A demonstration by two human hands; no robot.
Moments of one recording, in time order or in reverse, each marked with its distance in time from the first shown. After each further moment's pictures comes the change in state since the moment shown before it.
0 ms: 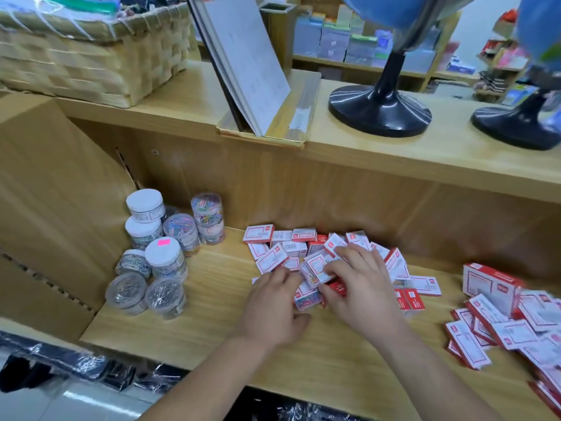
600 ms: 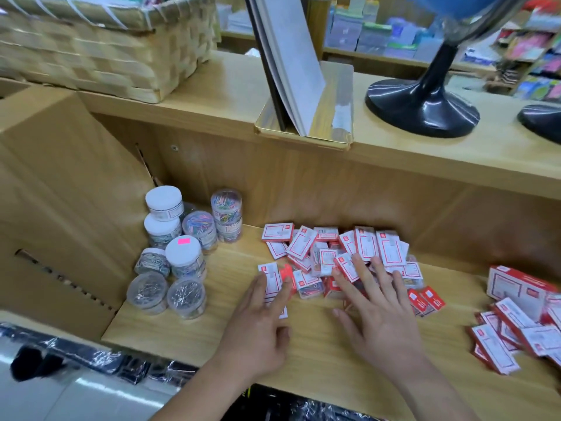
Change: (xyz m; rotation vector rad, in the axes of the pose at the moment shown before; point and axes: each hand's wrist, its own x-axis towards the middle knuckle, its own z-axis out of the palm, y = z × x) left_hand -0.052 -0.060 -0.007 -0.005 -0.090 -0.055; right_hand -0.038 -0.023 0.016 -0.188 -0.075 0.004
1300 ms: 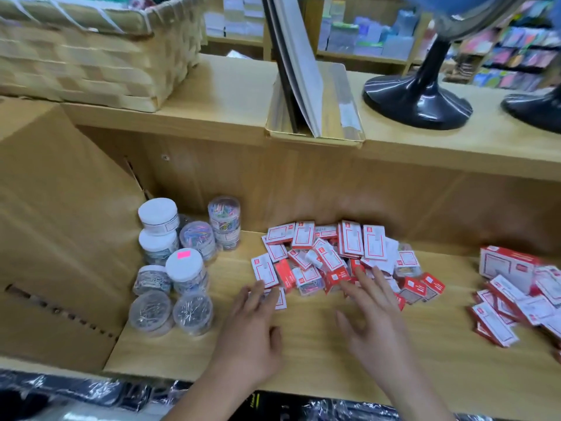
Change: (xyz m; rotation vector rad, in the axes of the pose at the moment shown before) left_hand -0.002 -0.030 -0.014 -0.053 0.017 -0.008; right_hand -0.011 -0.045 0.009 0.427 0.191 0.244
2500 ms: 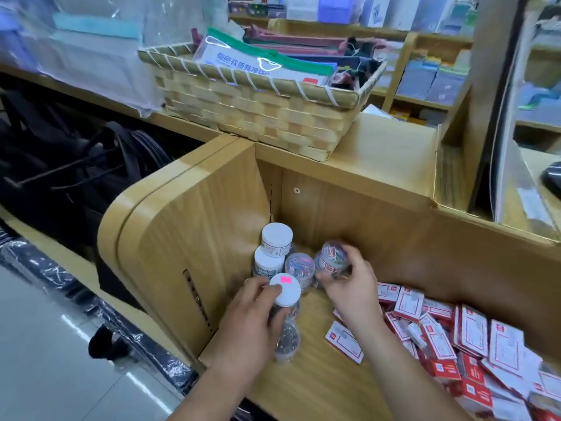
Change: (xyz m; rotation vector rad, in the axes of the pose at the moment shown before) left_hand -0.010 -0.094 -0.080 -0.020 0.692 -0.110; right_hand 0.153 -0.159 0.112 0.519 -0.215 0.114
